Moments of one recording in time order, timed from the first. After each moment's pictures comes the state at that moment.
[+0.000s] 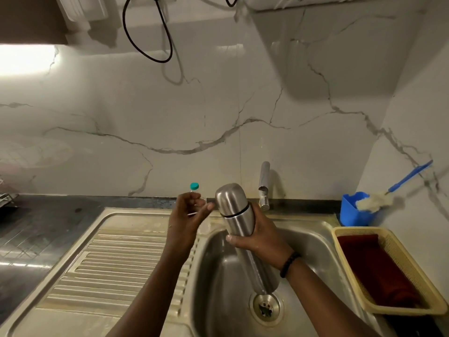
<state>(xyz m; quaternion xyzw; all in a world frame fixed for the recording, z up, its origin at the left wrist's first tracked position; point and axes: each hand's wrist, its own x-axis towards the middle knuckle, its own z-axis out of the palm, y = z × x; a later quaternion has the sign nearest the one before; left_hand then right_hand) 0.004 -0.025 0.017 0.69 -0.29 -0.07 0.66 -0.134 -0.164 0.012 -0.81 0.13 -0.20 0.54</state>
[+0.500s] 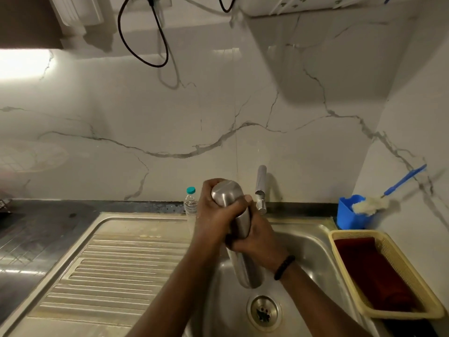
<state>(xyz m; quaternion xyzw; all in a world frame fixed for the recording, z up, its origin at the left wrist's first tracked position) -0.051 -0.061 0.070 0.65 -0.31 -0.14 0.68 -0.125 -0.158 0.013 -0.81 0.09 -0.26 0.51</state>
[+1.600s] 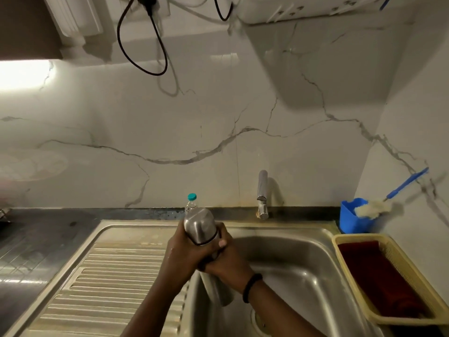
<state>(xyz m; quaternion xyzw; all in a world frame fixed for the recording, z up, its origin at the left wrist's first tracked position) -0.021 -0.003 0.028 0.75 -0.30 -0.12 0.58 -0.079 -0.113 -0.026 -0.80 0.15 -0.19 0.55</state>
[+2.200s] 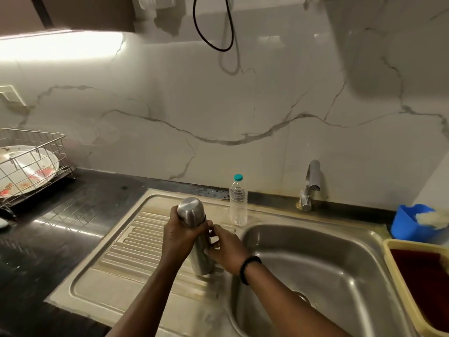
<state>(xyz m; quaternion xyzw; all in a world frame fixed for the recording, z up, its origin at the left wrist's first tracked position) 0.043 0.082 -0.014 0.82 -0.15 0.01 0.56 -0.023 -0.042 -0.045 -0.88 0.11 -0.03 0.46</state>
